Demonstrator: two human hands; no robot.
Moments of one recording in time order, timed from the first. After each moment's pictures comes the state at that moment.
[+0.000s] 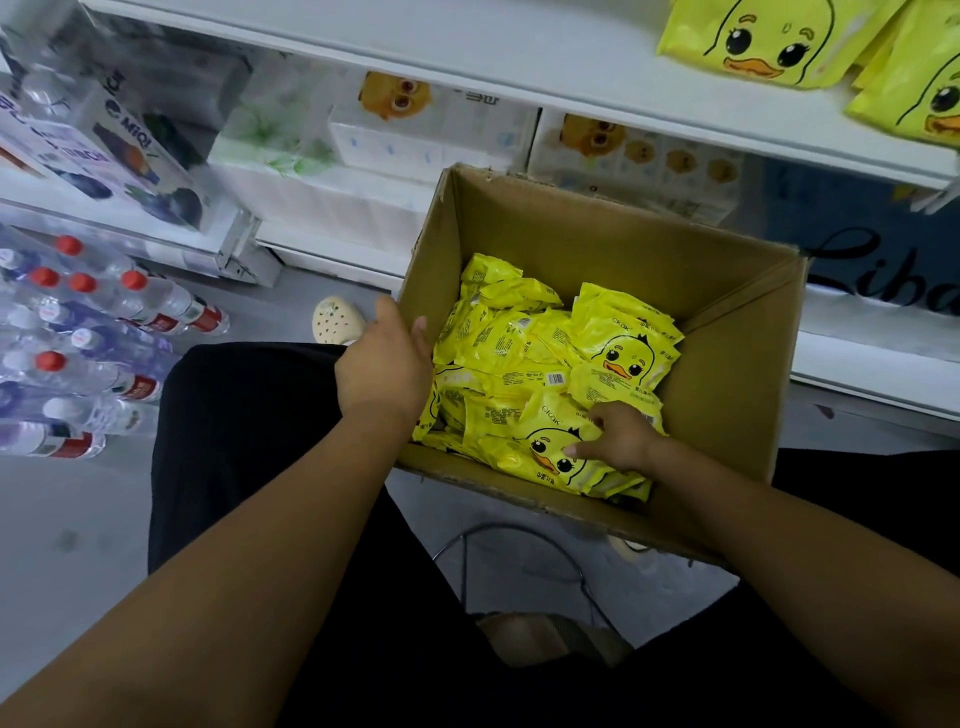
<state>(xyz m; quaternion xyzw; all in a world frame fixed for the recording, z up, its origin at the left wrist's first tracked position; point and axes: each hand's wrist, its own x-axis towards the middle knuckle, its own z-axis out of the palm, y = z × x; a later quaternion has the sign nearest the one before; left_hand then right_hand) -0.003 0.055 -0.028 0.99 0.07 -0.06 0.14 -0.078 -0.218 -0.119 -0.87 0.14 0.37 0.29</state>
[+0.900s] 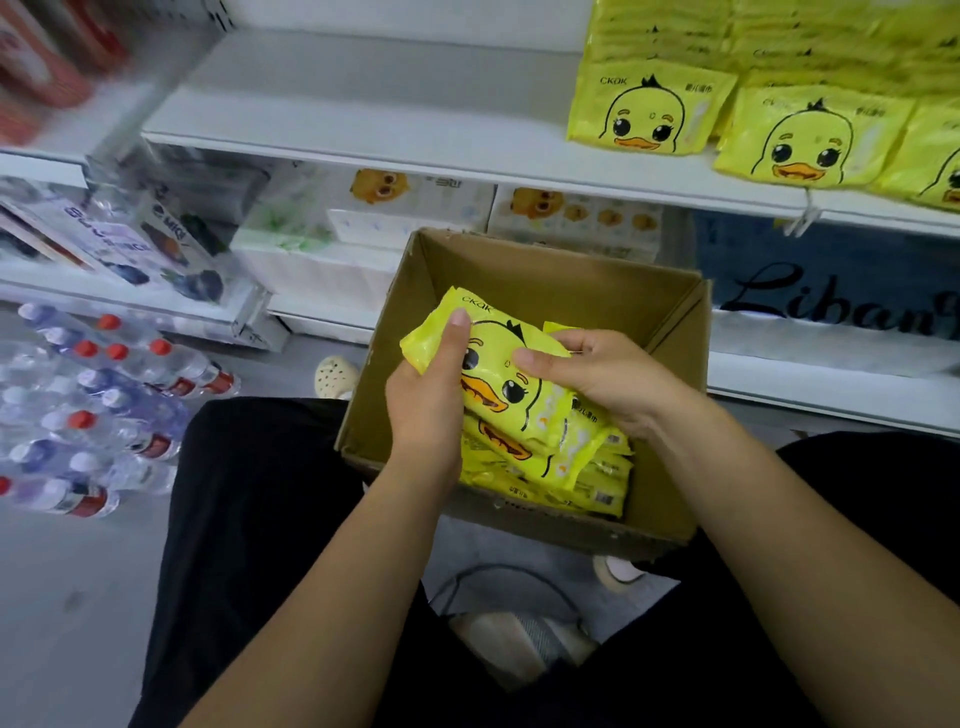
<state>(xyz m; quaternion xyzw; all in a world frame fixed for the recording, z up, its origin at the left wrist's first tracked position) -0.087 -0.033 0.078 0.61 0.25 -0.08 0.75 -0.075 -0.203 0.059 -0.70 0.16 0.22 0.66</state>
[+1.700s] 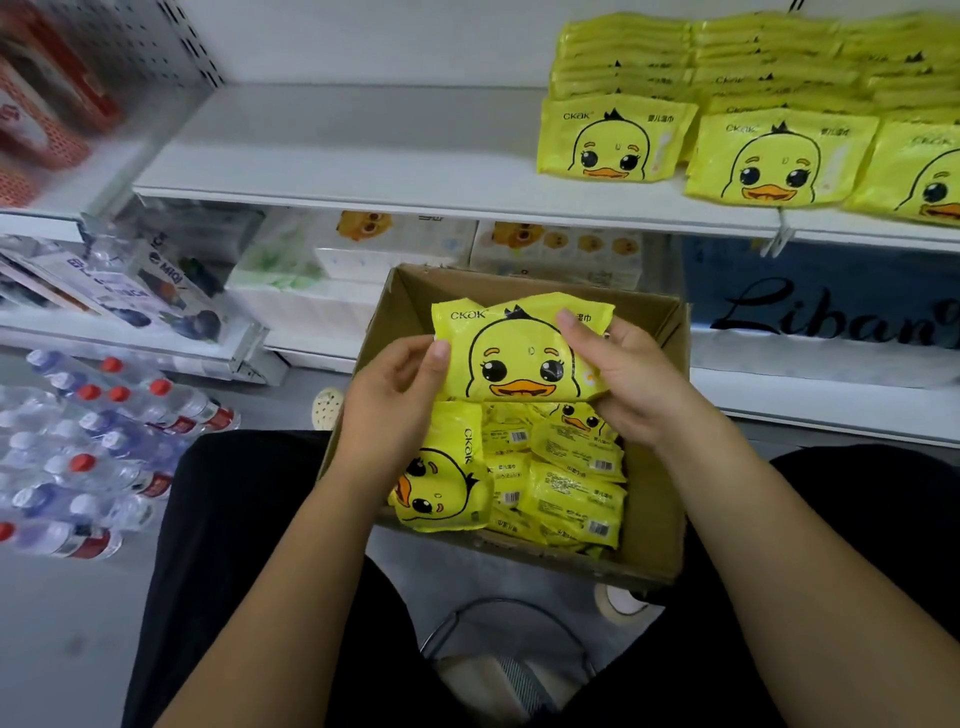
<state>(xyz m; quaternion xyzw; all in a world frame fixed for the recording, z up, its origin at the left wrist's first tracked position) -0.059 -0.017 0.082 0.82 0.03 -0.06 0.57 -0.067 -0.241 0.077 -0.52 0.16 0.10 0.83</state>
